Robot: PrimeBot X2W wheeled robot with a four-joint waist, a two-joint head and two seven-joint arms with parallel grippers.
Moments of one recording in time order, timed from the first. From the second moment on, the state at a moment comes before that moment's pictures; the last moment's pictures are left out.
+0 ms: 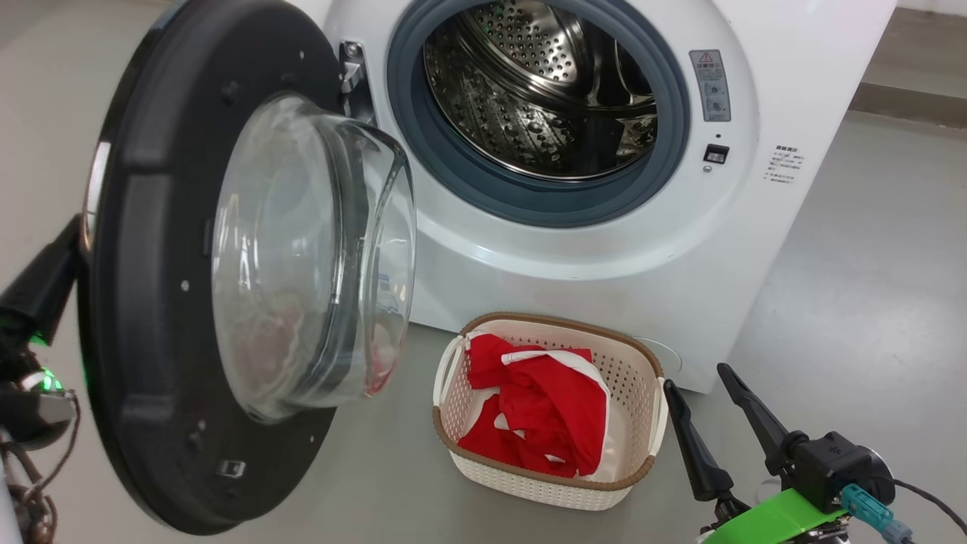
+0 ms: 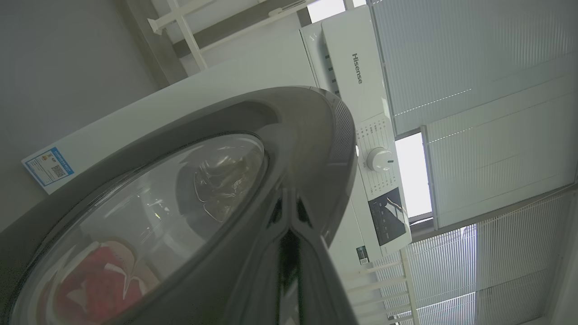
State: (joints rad) left arm -0.53 0.11 0.48 0.22 -1.30 0.13 0.74; right arm 0.00 -0.05 0.12 0.18 0.24 0.13 -0.26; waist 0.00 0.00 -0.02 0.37
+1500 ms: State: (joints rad) left arm -0.38 0.04 0.17 0.04 -1.53 0.18 0.62; right arm -0.01 -0.05 0.12 0.18 0.24 0.13 -0.26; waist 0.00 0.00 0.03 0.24
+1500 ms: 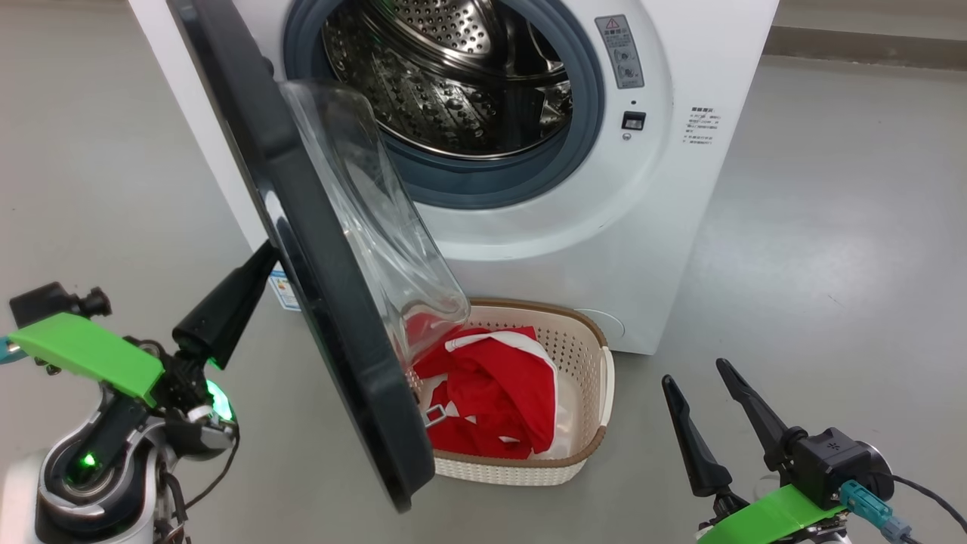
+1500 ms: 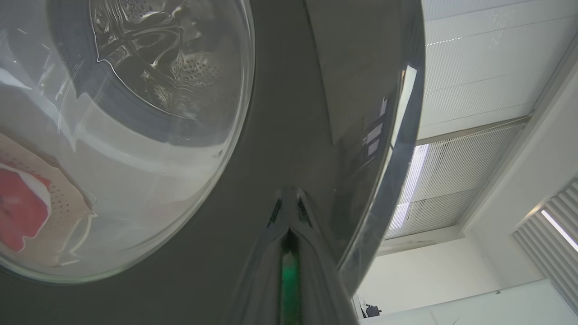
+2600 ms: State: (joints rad) left arm -0.19 0.29 -0.03 0.00 -0.60 -0.11 -0.09; right arm -0.05 -0.05 0.13 0.19 0.25 0.13 -0.26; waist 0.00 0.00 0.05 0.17
